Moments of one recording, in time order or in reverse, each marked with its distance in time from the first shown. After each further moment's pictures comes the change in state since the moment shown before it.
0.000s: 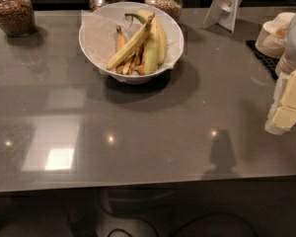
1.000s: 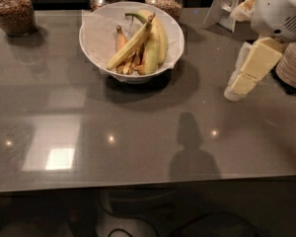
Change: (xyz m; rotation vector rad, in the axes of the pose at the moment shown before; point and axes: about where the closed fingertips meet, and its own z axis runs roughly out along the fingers) arm -0.071 -0.042 0.000 0.067 -0.219 -0.055
